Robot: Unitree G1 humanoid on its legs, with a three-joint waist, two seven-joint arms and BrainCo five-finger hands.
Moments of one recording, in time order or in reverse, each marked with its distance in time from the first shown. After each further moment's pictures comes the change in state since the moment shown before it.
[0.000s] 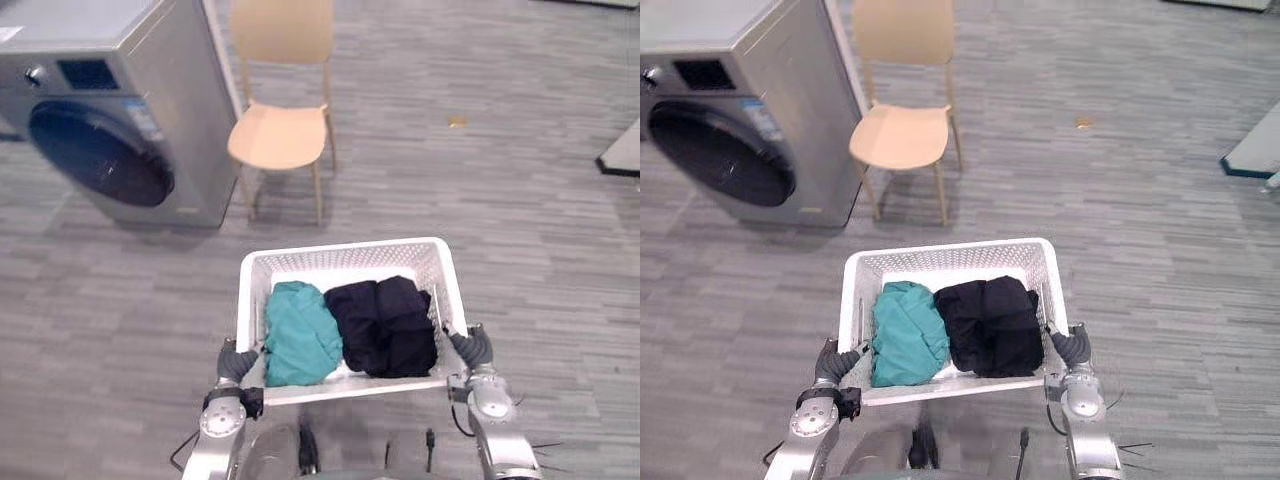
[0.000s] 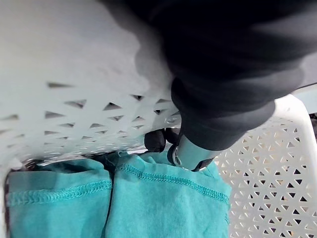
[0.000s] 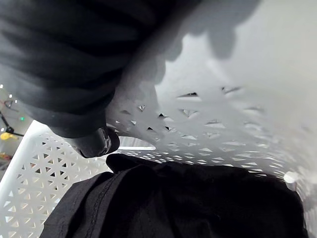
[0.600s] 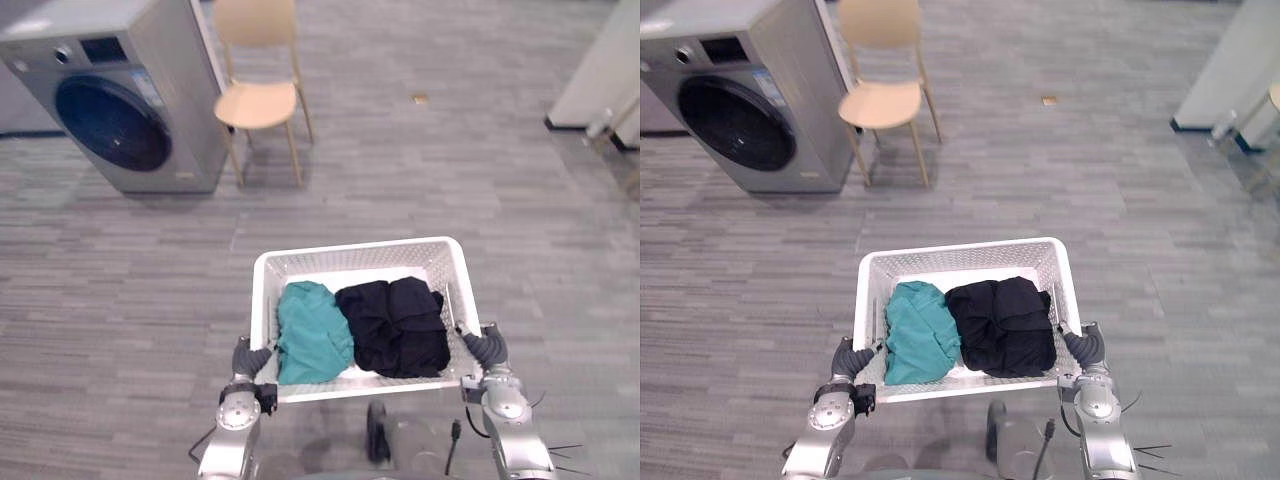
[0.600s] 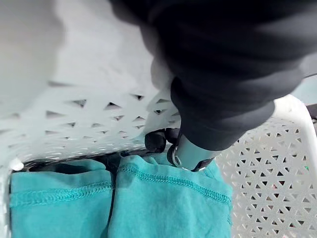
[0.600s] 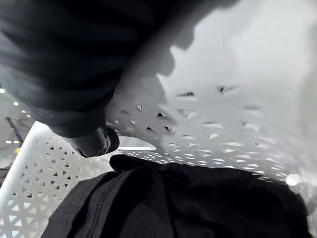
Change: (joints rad) left arm 0.012 -0.065 -0.026 0.007 -0.021 -0.038 0.013; right arm 0.038 -0.047 -0.022 -0.127 0.018 0.009 -0.012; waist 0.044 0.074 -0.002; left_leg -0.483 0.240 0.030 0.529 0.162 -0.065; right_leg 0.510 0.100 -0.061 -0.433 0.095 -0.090
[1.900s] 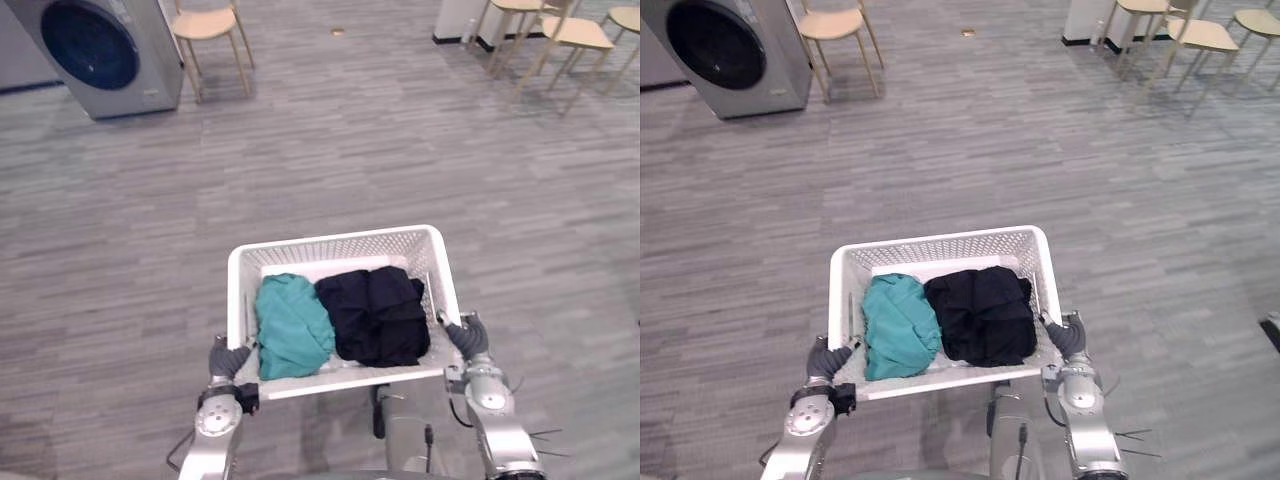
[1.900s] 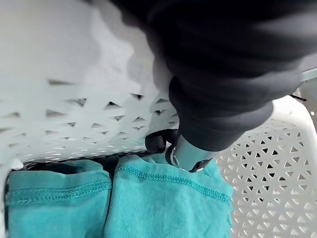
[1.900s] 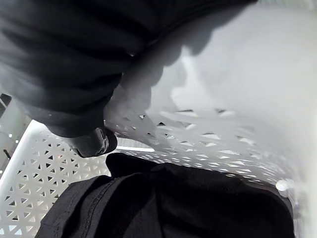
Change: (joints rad) left arm 0.033 -0.016 0.032 -0.008 0.006 0.029 0.022; right arm -0.033 -0.007 0.042 0.080 -0.018 -0.003 0.007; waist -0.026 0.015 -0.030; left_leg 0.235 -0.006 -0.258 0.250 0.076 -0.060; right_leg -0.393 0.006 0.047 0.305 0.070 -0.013
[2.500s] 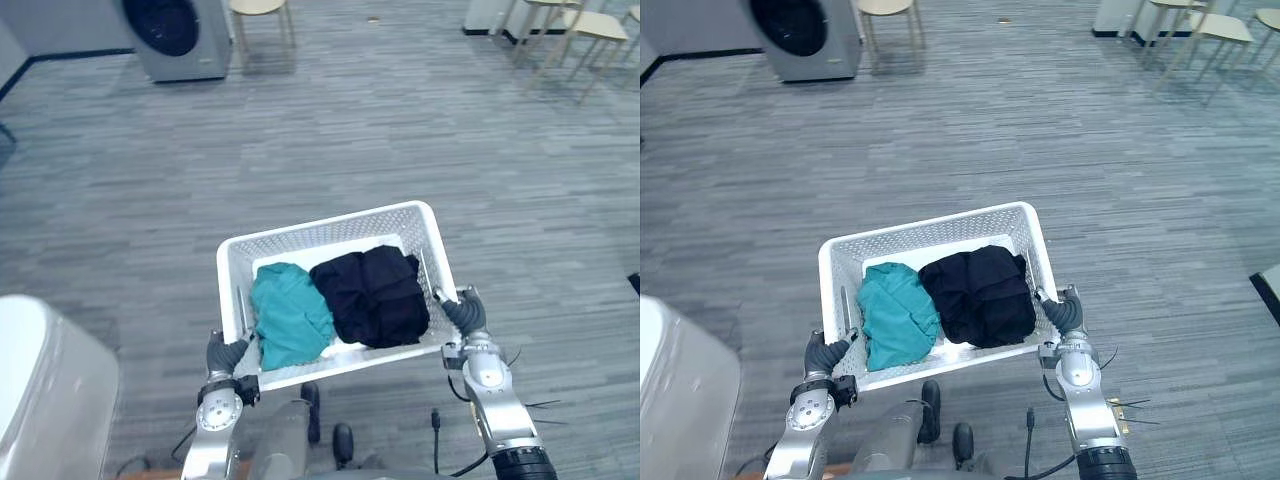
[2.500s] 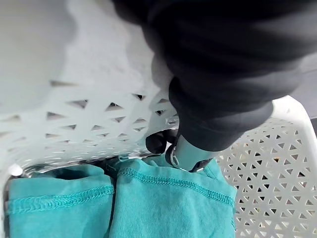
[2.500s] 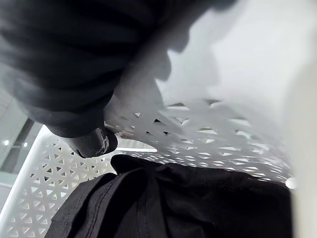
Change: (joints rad) left arm -0.010 0.008 0.043 -0.027 -0.021 -0.028 0.013; right arm -0.062 0.020 0.027 -0.013 0.007 -0.022 -0.016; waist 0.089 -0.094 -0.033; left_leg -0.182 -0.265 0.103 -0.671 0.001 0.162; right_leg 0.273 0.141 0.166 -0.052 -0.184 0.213
